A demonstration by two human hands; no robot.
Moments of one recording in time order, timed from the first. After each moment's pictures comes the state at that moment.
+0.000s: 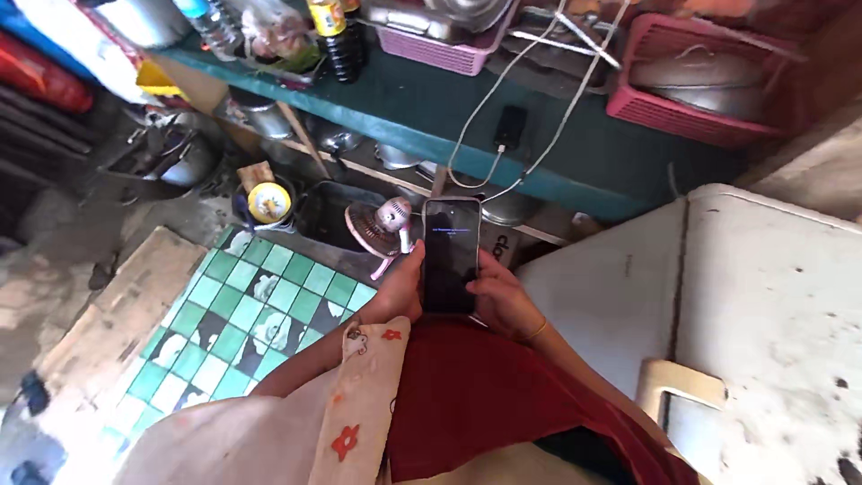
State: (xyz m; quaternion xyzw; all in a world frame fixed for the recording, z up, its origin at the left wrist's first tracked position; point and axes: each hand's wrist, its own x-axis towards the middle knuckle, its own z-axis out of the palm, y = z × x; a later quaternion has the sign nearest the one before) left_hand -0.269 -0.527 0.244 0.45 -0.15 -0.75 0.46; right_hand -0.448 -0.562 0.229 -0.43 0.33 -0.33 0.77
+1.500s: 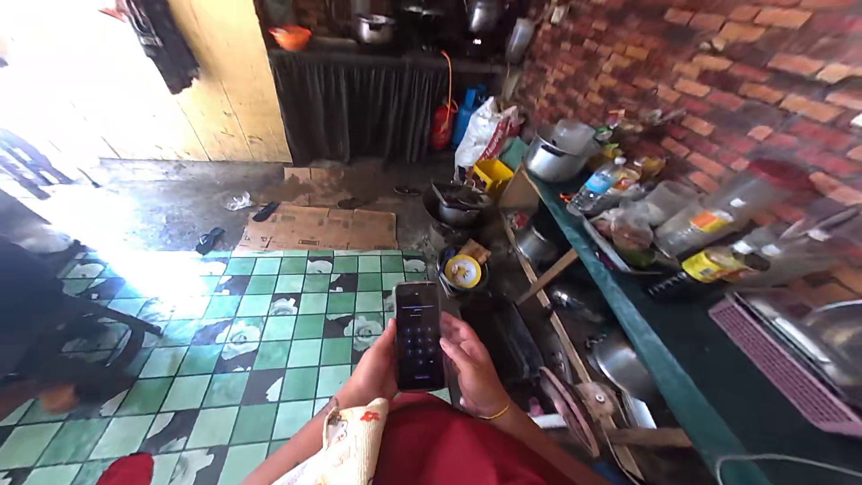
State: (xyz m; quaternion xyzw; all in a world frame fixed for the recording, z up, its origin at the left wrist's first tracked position) left_hand -0.026 -0.192 0.239 0.34 0.04 -0.39 0.86; right_hand -0.079 -0.363 0.238 -0.66 0.06 -0.07 0.74
